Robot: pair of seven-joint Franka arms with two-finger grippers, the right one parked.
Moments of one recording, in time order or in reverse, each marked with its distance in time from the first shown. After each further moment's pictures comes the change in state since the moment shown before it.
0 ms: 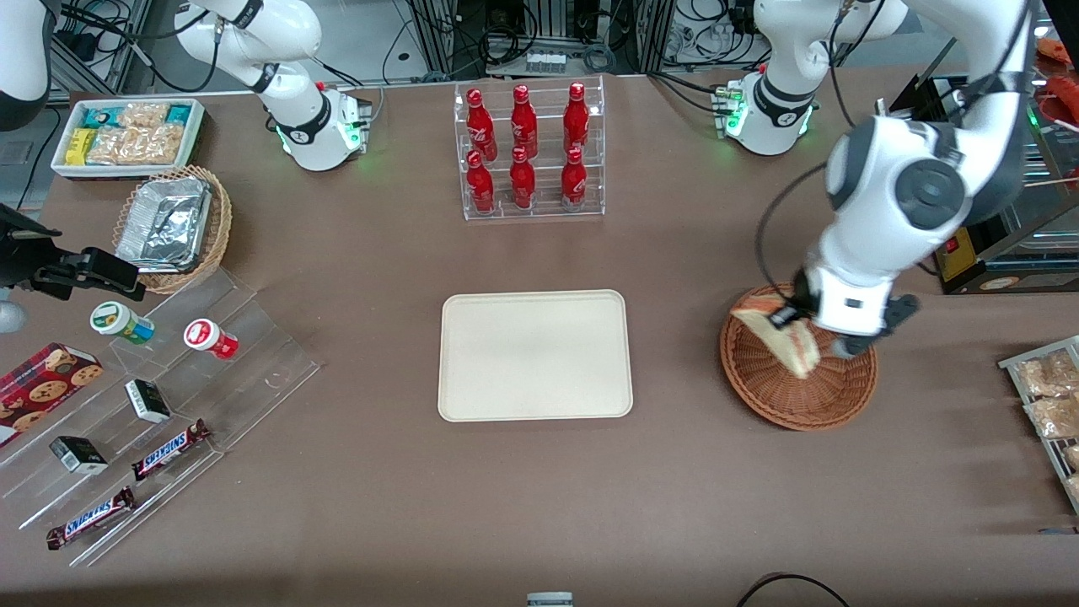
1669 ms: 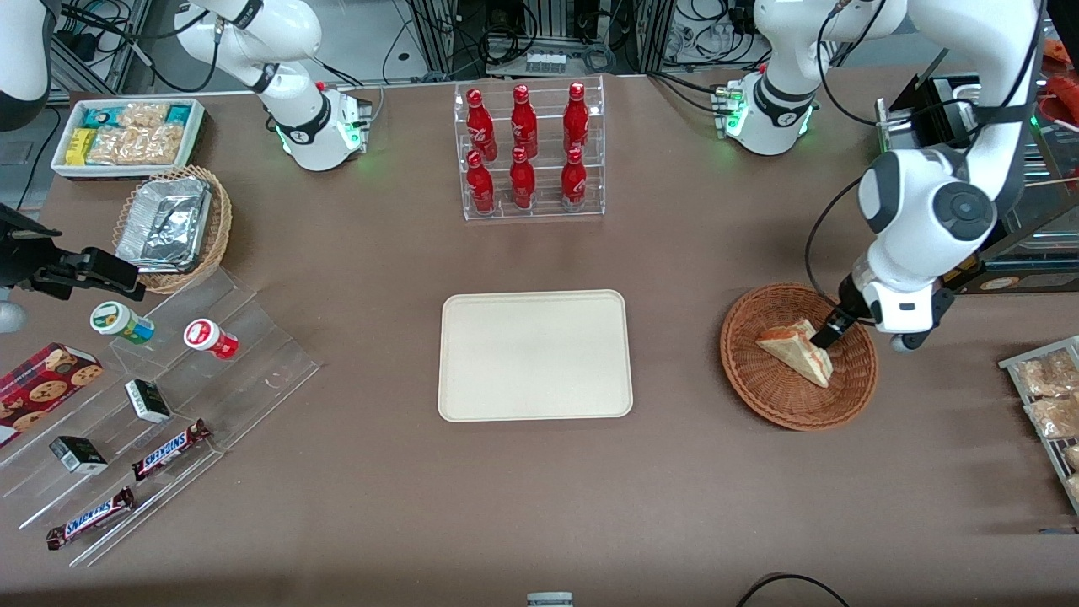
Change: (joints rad) arm 0.028 0.007 0.235 -0.363 0.000 0.425 -0.046
